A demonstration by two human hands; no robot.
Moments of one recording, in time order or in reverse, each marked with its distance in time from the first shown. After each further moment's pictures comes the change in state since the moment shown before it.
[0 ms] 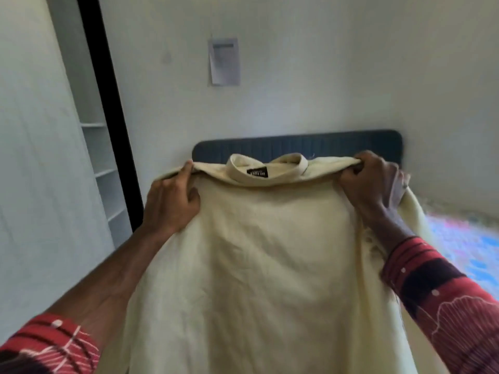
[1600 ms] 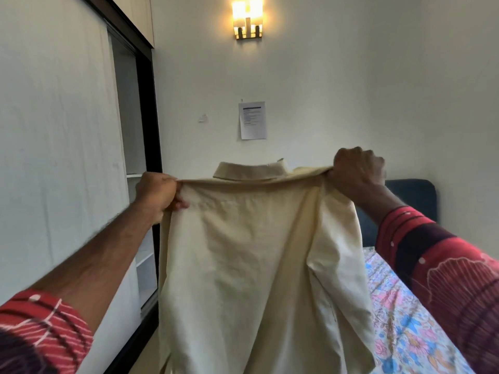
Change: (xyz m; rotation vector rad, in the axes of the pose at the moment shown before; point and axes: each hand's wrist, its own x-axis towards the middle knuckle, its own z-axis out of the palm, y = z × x) left_hand 0.117 -0.054 -0.098 -0.630 0.084 -0.765; right_hand 0.100 -0.133 0.013 -0.281 -0.170 -0.354
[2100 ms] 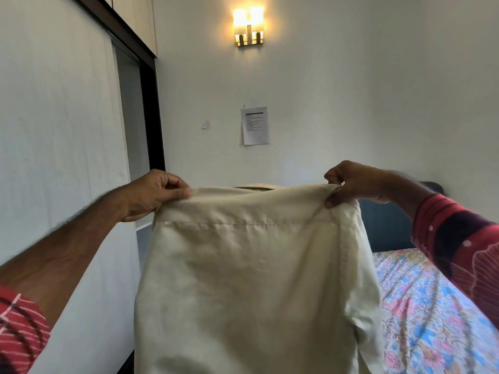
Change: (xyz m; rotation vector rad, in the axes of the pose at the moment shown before) left_hand 0.020 0.013 -0.040 0.103 -0.669 0.226; right_hand 0.015 0.031 0.002 0.819 -0.745 -0.248
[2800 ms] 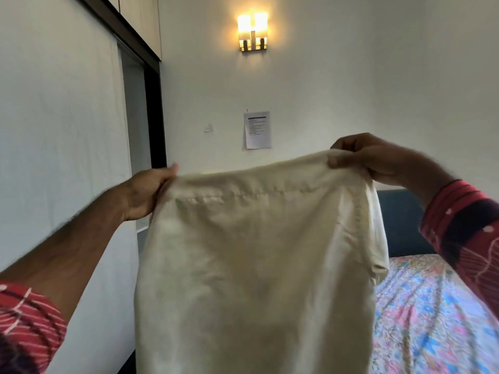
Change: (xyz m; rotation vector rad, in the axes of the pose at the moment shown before) left_hand 0.000 0.013 -0.011 -0.380 0.059 -0.220; right_hand 0.001 -0.033 -0.036 0.387 0.100 -0.221
